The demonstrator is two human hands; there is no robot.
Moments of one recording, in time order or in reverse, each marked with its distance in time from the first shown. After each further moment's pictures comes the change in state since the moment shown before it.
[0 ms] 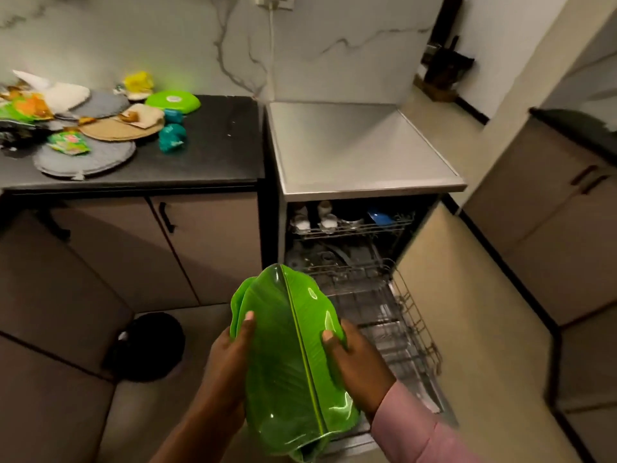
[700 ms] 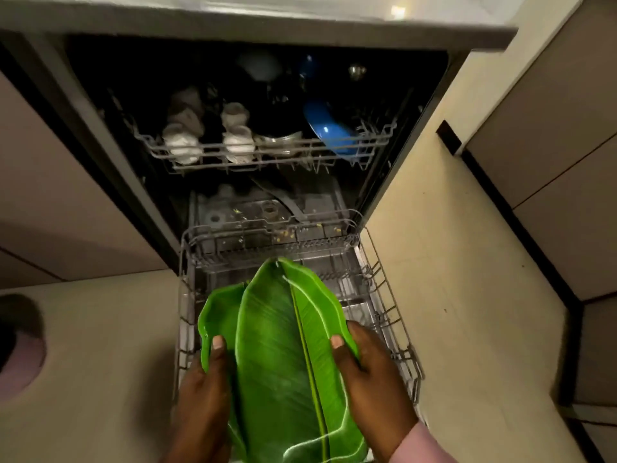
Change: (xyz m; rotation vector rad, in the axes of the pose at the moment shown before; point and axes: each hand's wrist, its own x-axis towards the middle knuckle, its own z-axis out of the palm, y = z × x) left_hand 0.264 -0.319 0.197 0.183 0.298 -0.124; right_hand 0.219 0.323 -0.132 -0.059 0.139 0.034
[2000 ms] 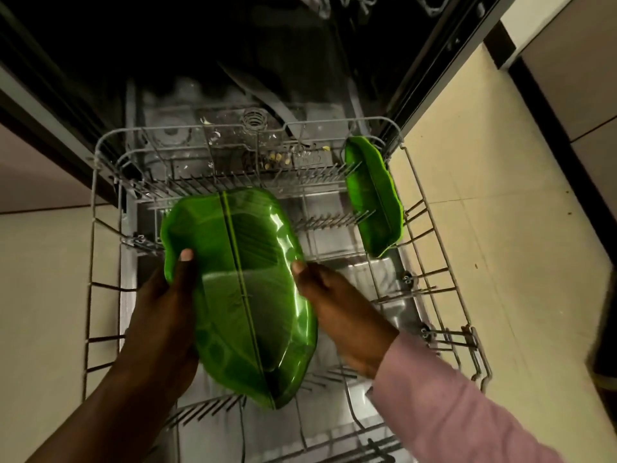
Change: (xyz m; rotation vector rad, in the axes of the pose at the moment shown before) left_hand 0.176 -0.062 0.062 -0.223 -0.245 0.026; right_hand 0.166 0.145 0.114 0.251 -0.369 0.228
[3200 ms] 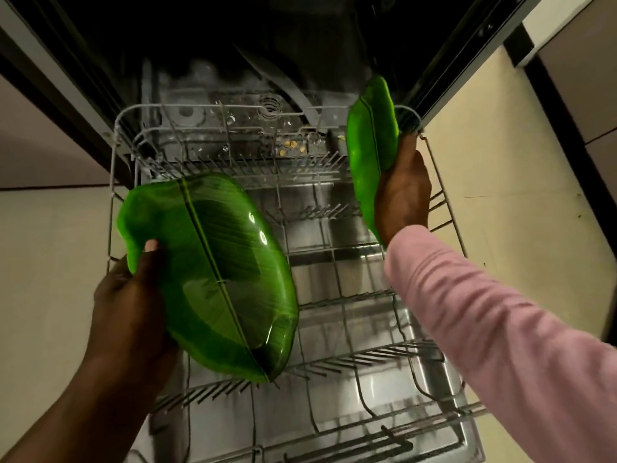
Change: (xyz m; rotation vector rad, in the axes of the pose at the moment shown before) left_hand 0.002 -0.003 -0.049 0.000 0.134 0.107; right_hand 0.092 -0.035 -0.063 -0.351 0.842 -0.289
